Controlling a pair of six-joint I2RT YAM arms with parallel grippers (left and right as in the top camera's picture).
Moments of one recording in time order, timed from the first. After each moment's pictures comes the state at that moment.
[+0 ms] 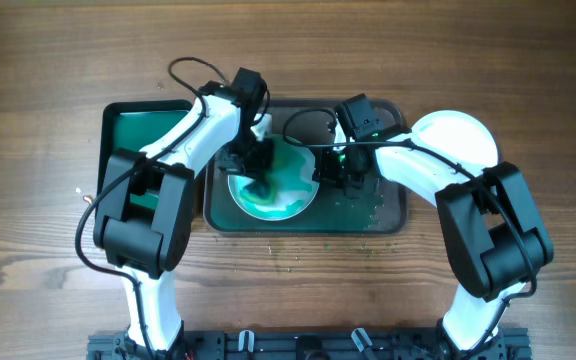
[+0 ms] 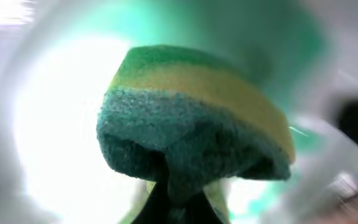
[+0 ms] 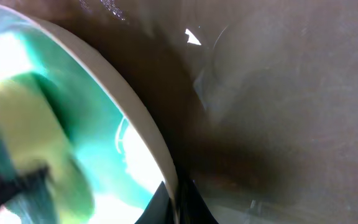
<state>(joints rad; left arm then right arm) -0.36 2.07 1.45 -1.01 0.31 -0.15 0.42 1.94 1.11 -0.43 -0.43 0.61</state>
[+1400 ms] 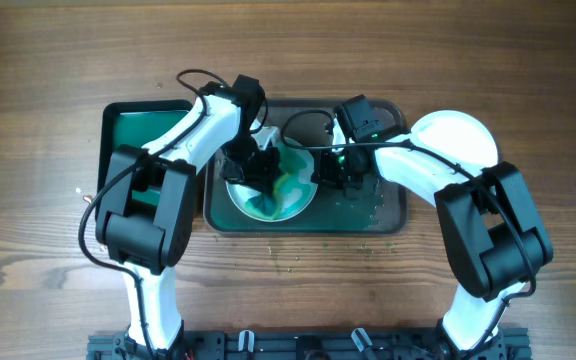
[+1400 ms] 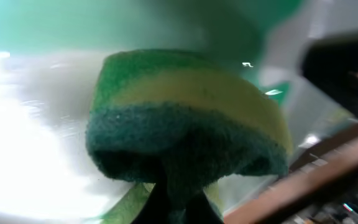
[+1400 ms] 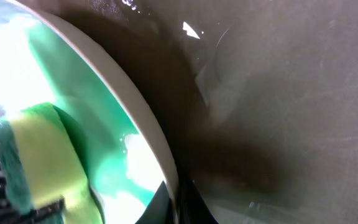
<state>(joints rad) -0.35 2.10 1.46 -1.11 0.43 -0.09 0.42 1.94 1.10 -0.43 -0.45 0.57</state>
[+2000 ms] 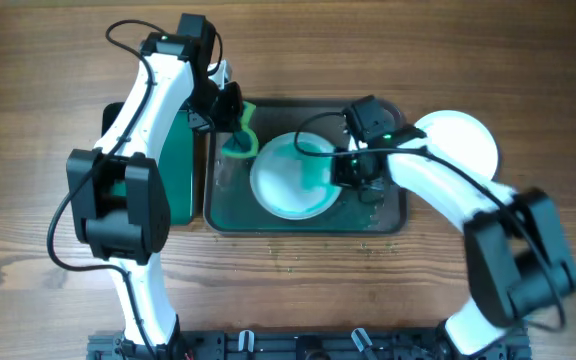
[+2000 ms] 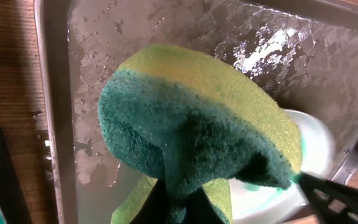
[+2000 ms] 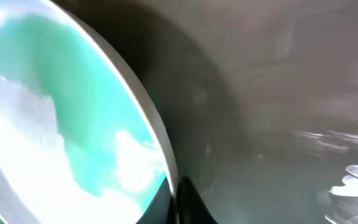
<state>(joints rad) -0.18 2.11 1.79 -1.18 0.31 -0.32 0.42 1.77 1.08 -0.61 -0.16 0.56</state>
